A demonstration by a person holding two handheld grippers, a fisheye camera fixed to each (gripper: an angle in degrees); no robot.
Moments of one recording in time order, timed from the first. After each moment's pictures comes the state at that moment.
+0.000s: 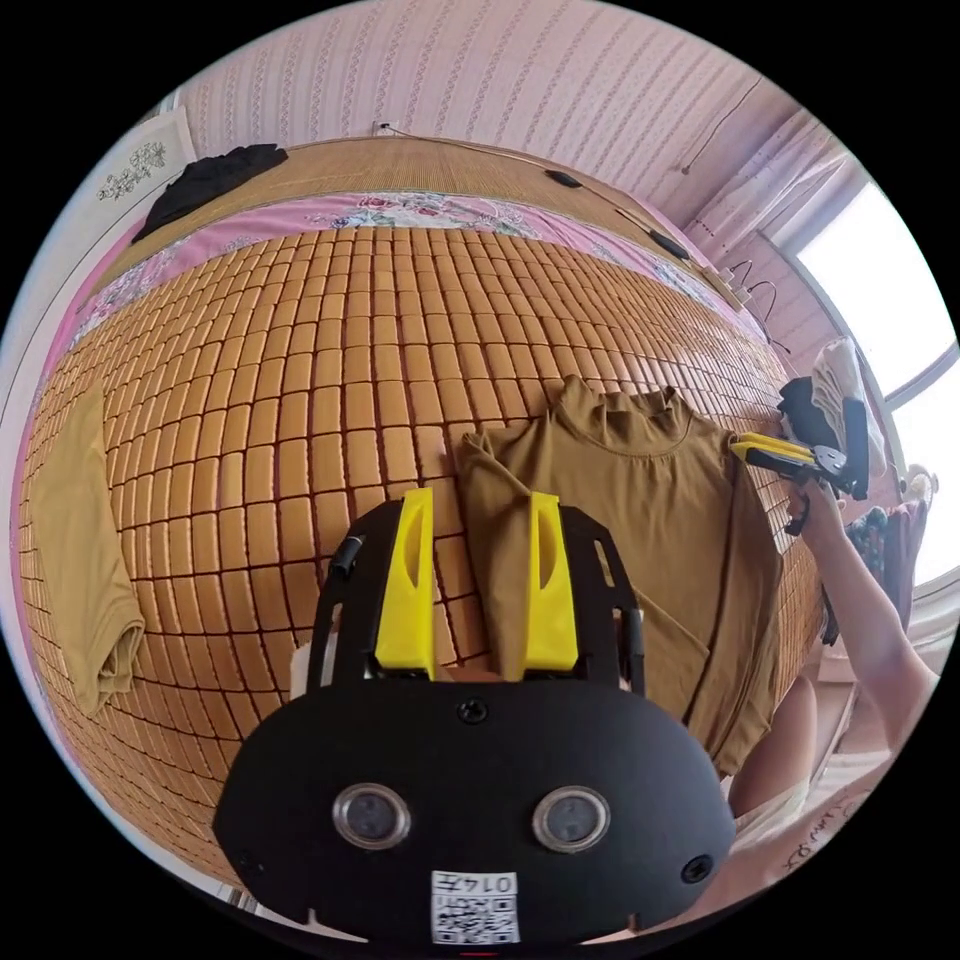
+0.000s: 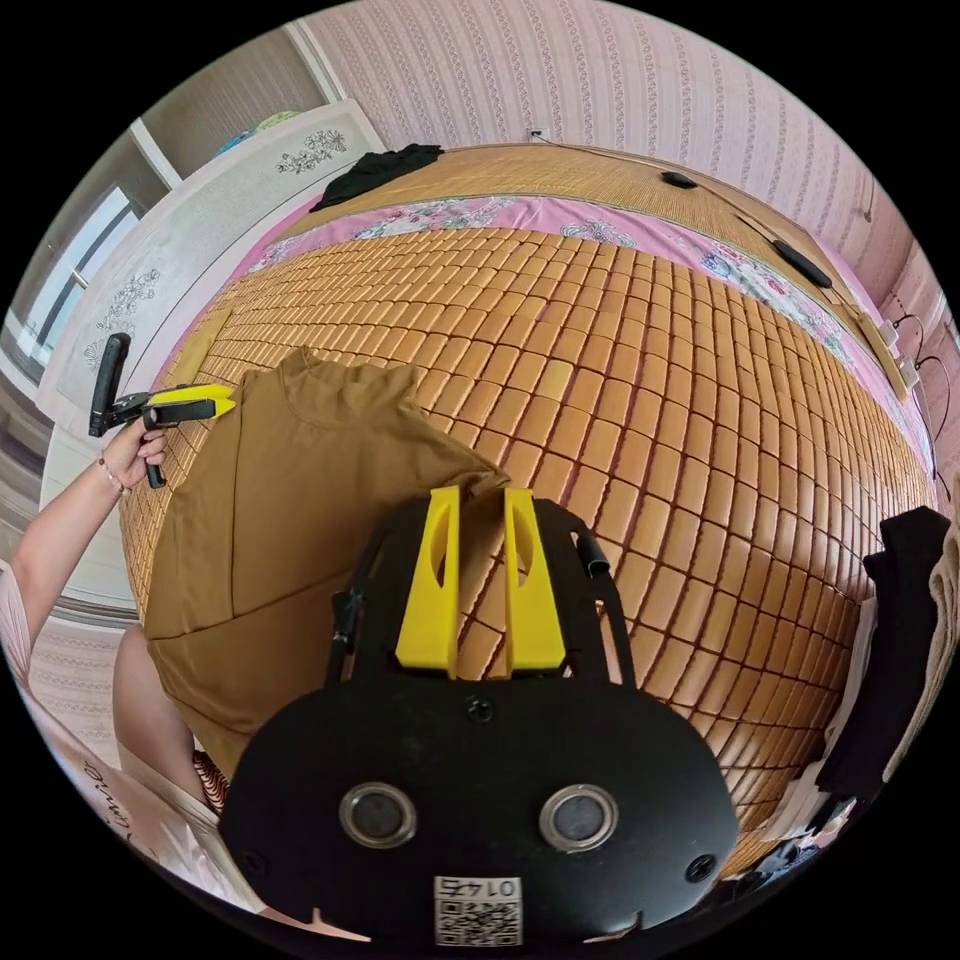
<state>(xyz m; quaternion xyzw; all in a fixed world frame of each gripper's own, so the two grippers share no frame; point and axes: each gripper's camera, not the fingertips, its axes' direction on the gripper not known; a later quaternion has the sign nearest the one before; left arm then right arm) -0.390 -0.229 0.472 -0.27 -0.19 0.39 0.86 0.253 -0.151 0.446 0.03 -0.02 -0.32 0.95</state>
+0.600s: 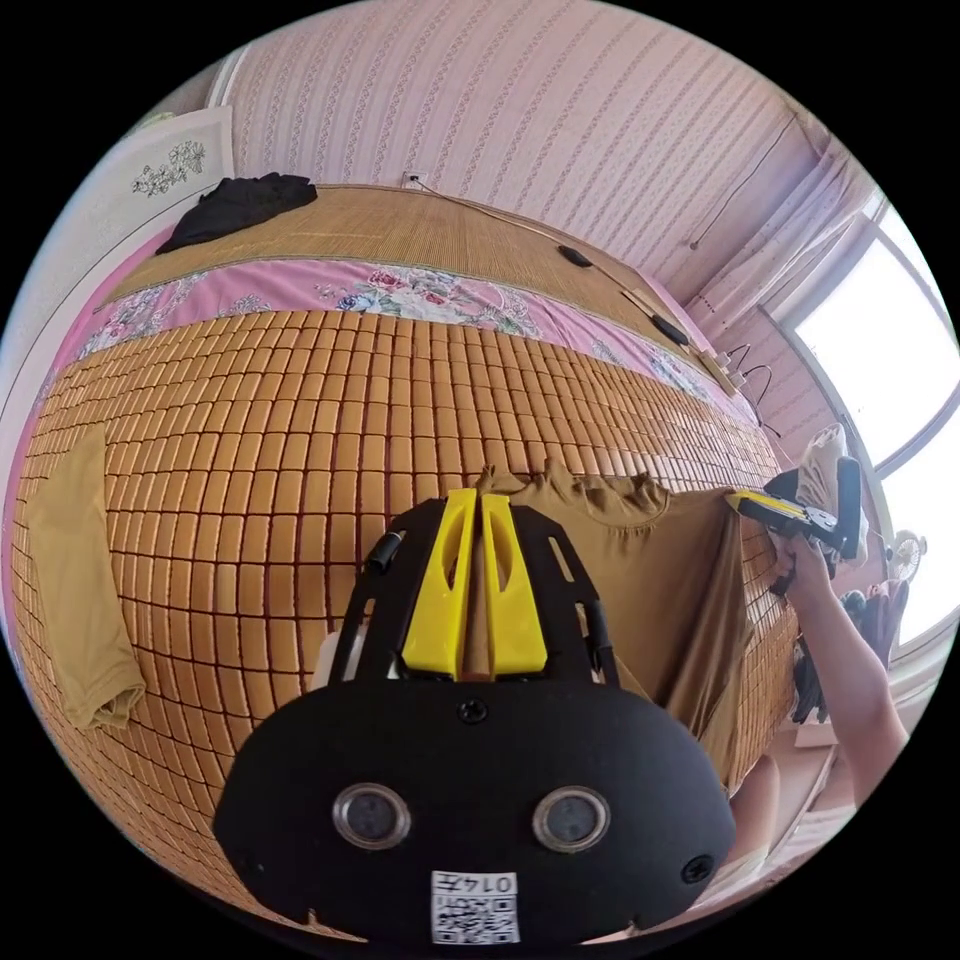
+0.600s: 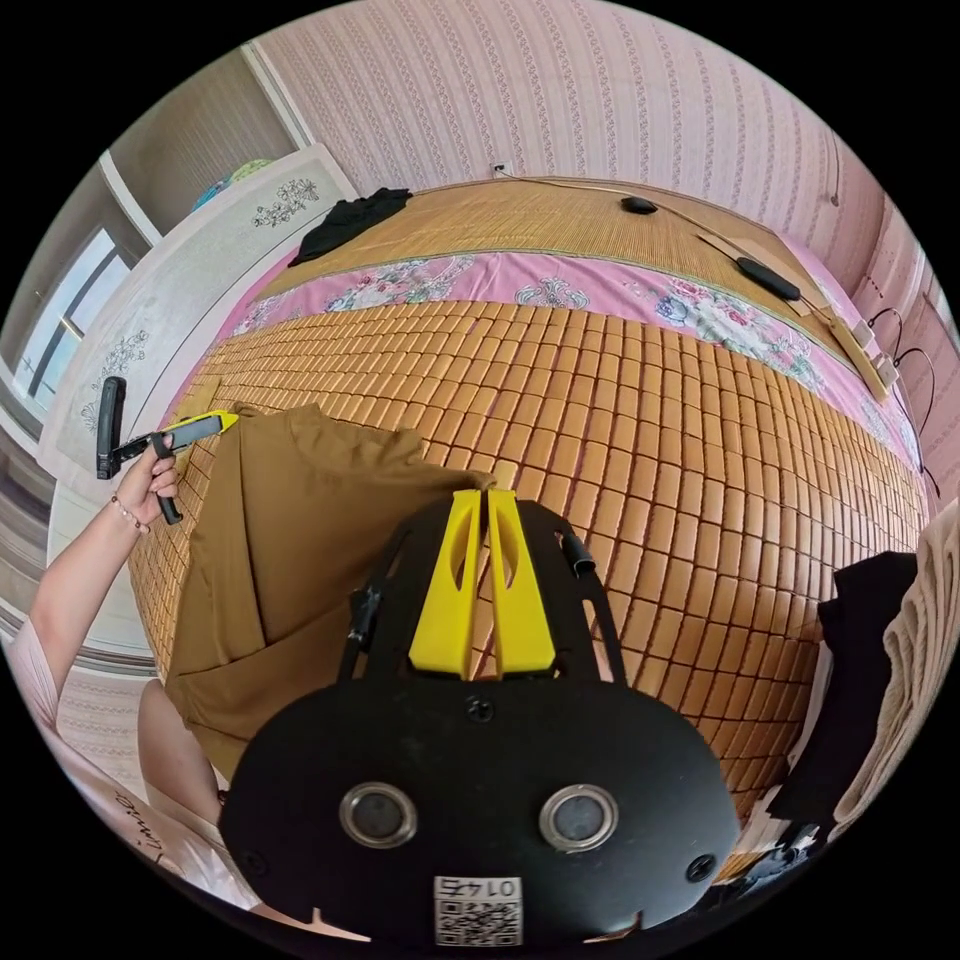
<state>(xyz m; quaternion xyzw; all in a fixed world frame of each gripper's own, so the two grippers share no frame) -0.370 -0.262 0.460 -0.20 -0.16 0.36 0.90 0.267 -0.202 0.409 0.07 -0.03 -0.28 0.96</state>
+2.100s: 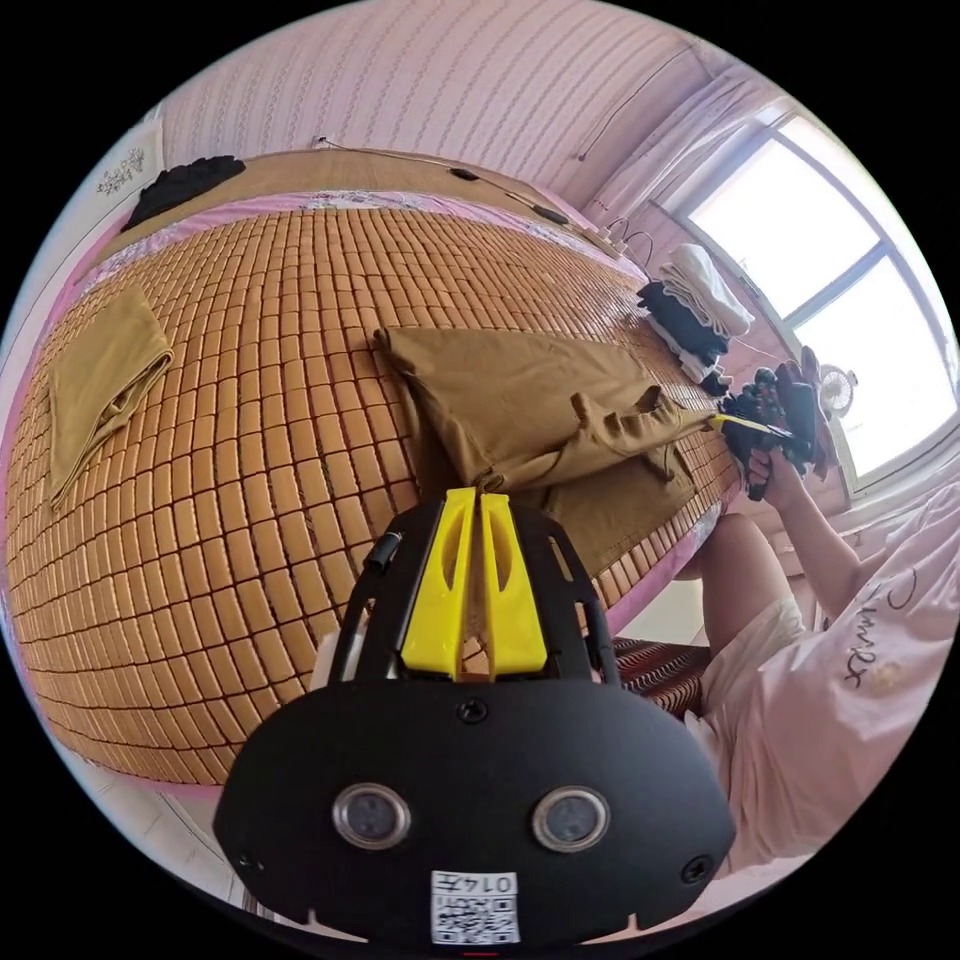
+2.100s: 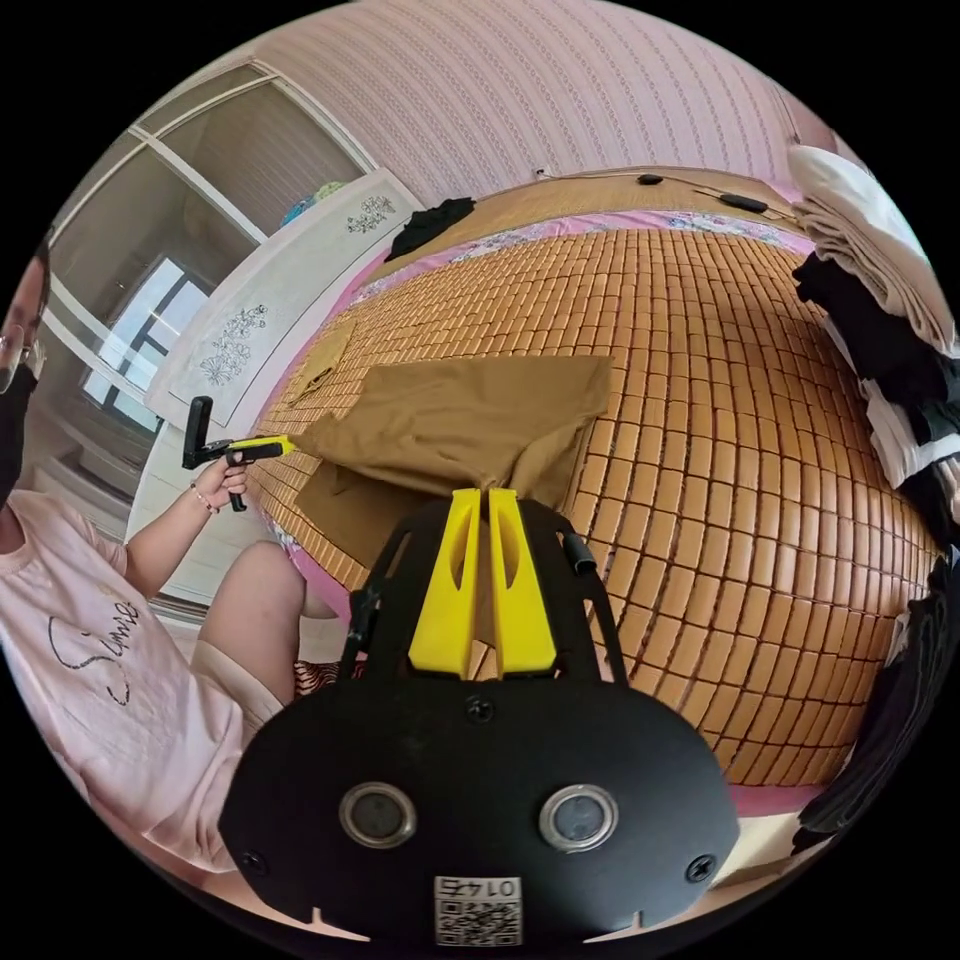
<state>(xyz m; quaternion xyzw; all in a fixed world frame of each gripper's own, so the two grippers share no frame) -0.520 -0.115 0.234 -0.32 -0.09 0.42 0.84 0.374 0.086 0.387 0.06 -0.16 -0.26 0.95</state>
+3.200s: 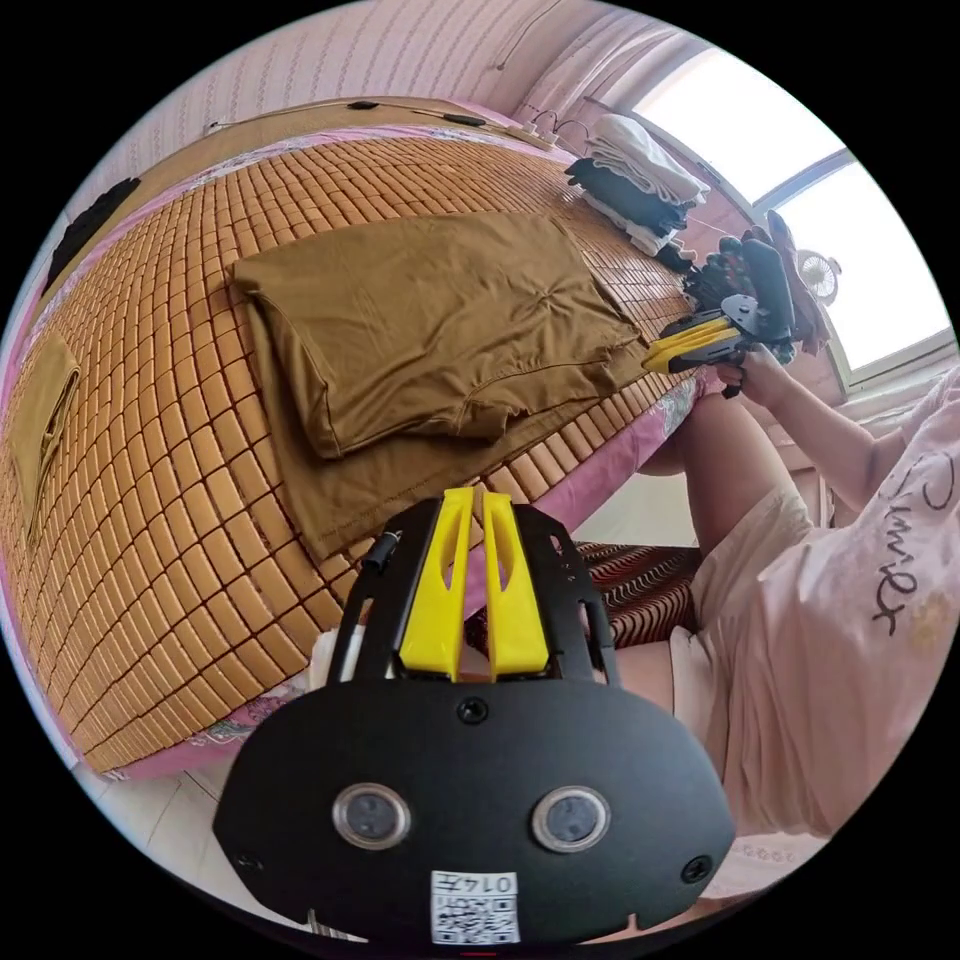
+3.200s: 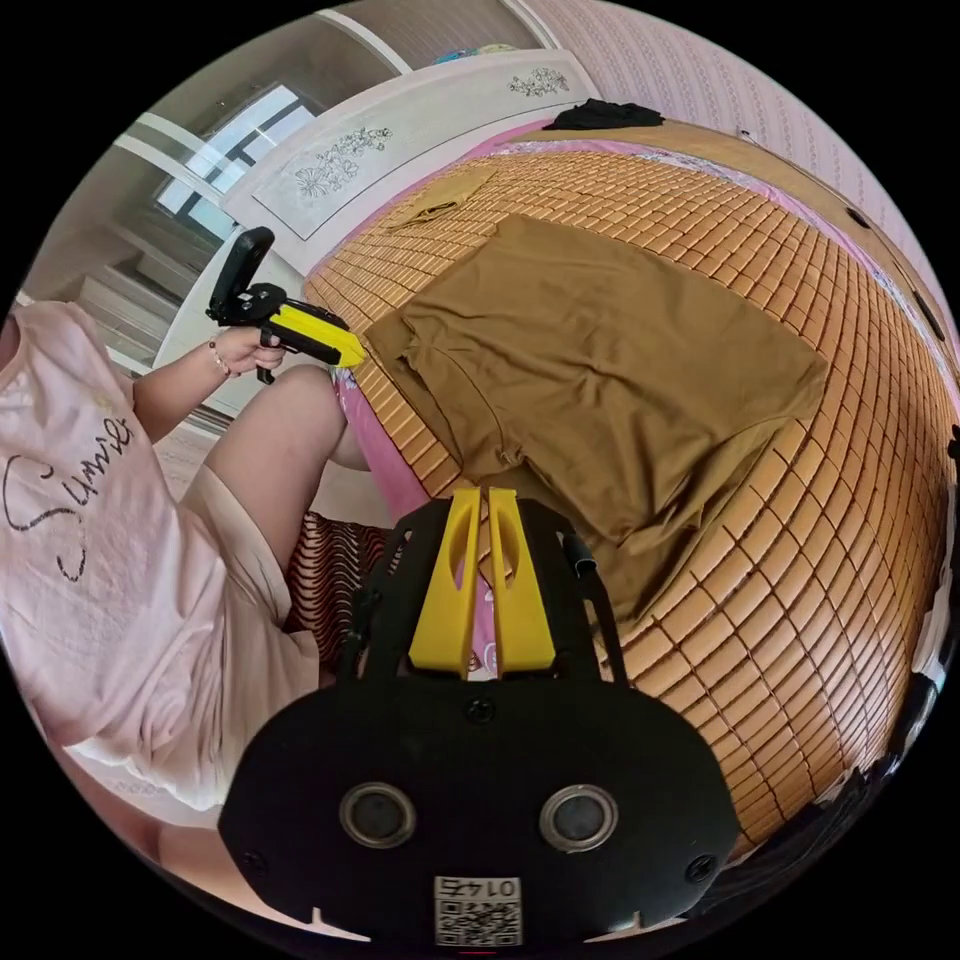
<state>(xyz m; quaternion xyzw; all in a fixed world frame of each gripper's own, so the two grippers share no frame) -0.545 0.032 0.258 -0.42 -0.11 0.48 0.76 0.249 0.128 0.444 -0.10 -0.14 -0.47 0.86</state>
